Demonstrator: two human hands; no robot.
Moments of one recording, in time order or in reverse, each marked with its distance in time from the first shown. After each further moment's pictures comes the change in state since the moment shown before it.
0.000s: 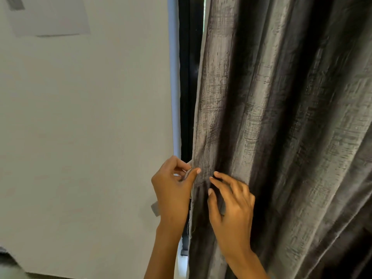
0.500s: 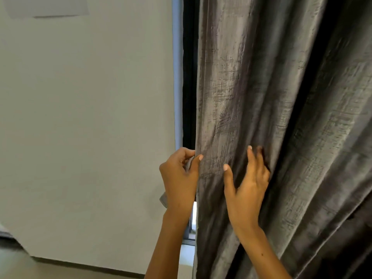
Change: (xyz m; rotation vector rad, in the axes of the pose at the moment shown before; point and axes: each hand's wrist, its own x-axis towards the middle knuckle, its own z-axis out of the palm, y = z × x) left_hand 0.001 -0.002 0.015 -0.009 -0.030 0.018; right_hand 0.023 0.020 0.004 0.057 0.027 0.256
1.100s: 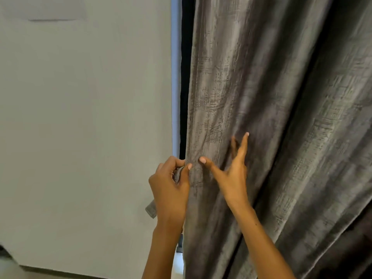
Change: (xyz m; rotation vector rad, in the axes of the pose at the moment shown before) left_hand -0.003 -0.007 -0.013 0.052 0.038 -0.032; right_hand 0.045 -0.011 0.023 0.502 -0.312 0.178
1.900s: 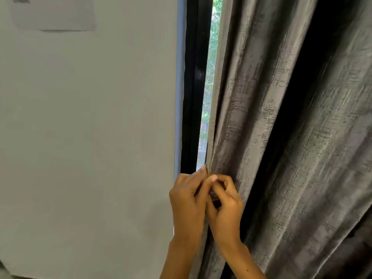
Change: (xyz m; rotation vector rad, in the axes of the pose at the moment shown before) left_hand -0.019 0.005 0.016 -0.072 -0.018 0.196; right_hand -0.057 0.004 0.015 -0.065 0.063 -0.242
